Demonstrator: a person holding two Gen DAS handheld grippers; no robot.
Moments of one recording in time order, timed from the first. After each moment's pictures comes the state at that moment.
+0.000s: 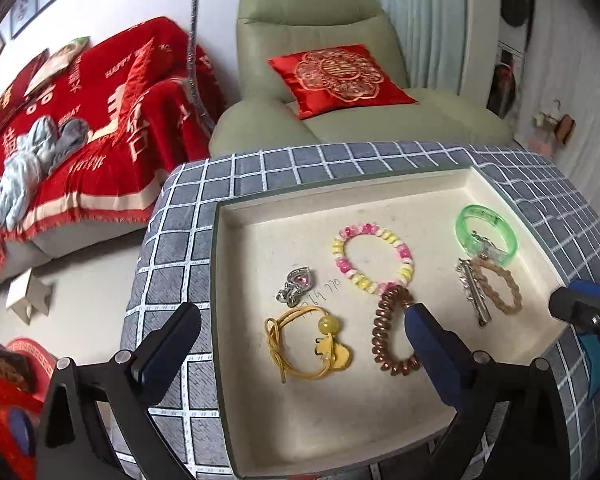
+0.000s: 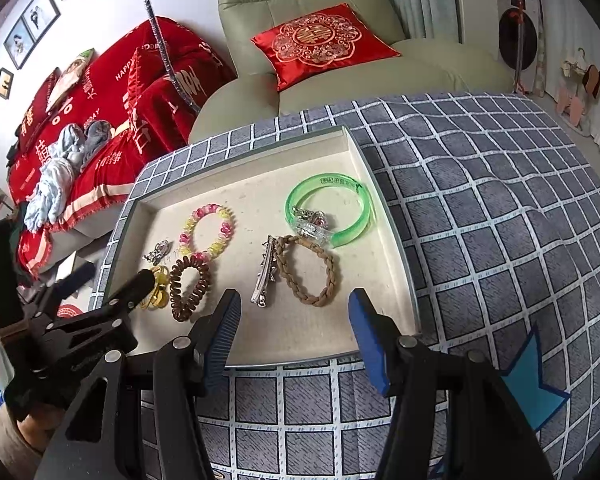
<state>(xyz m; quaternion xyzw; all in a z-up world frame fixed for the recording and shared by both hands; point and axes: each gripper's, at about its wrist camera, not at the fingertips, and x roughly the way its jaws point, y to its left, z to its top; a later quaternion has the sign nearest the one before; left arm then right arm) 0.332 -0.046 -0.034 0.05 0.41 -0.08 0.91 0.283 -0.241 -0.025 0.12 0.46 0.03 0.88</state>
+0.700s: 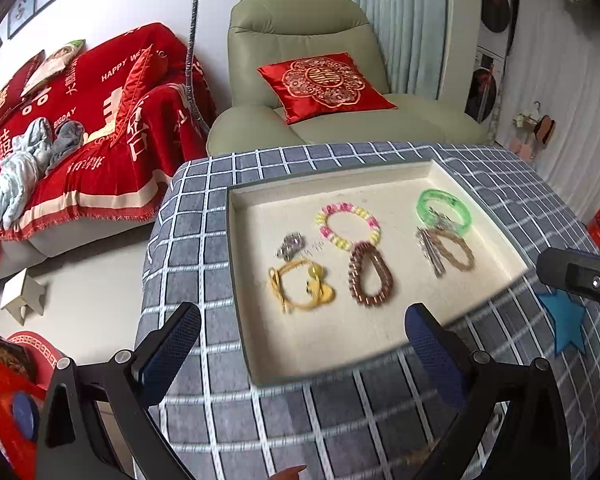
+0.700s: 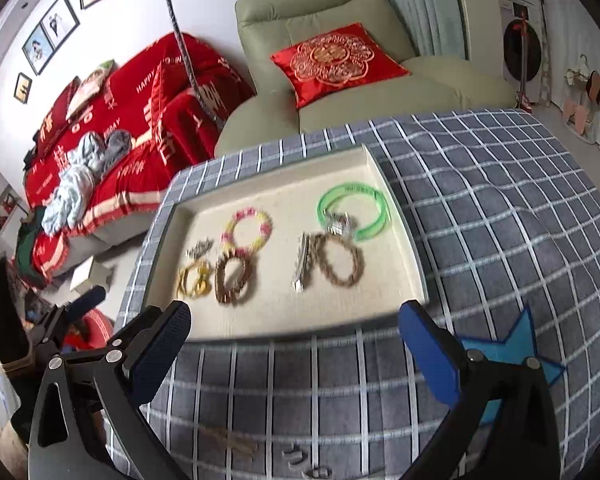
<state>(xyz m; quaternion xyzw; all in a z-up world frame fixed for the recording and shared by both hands) 0.270 -0.025 -0.010 0.05 0.40 -0.10 0.91 0.240 -0.223 0.006 0.13 0.43 0.05 0.89</state>
